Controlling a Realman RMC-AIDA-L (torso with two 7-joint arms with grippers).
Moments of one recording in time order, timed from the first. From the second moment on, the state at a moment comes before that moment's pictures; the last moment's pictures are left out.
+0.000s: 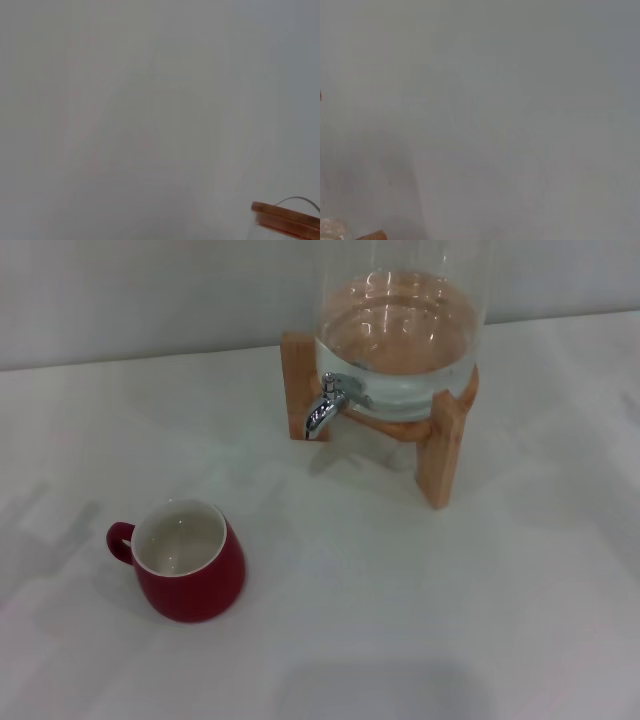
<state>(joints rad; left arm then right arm) -0.12 -2.08 0.97 0.80 -2.07 -1.46 1.79 0.15 1.97 2.44 1.03 -1.51 1.10 -1.53</state>
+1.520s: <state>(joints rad) -0.04 -2.09 0.98 0.74 -1.95 -1.44 2.12 0.15 1.96 2.44 1.02 -1.51 1.08 -1.53</state>
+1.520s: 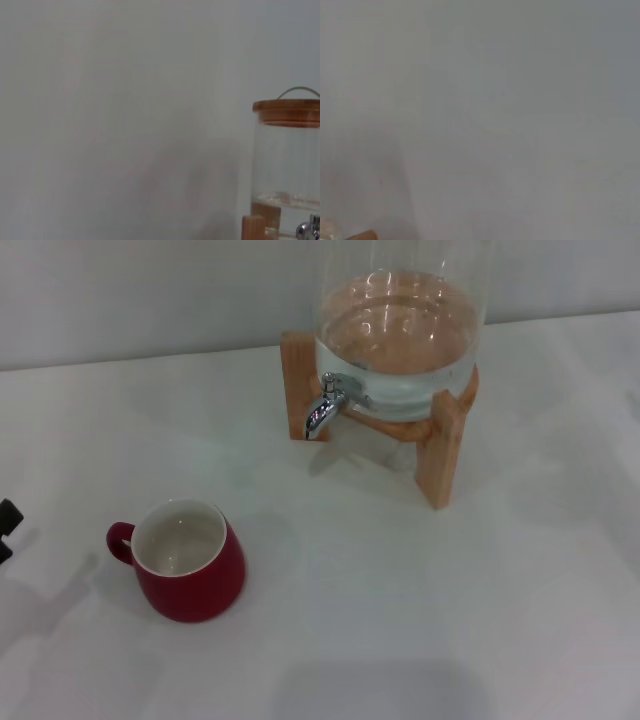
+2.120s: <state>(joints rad) -0.07 -2.08 0.97 0.57 -1.97 -1.37 2.25 0.16 1.96 2.45 1.00 -1.51 1.07 -1.53</state>
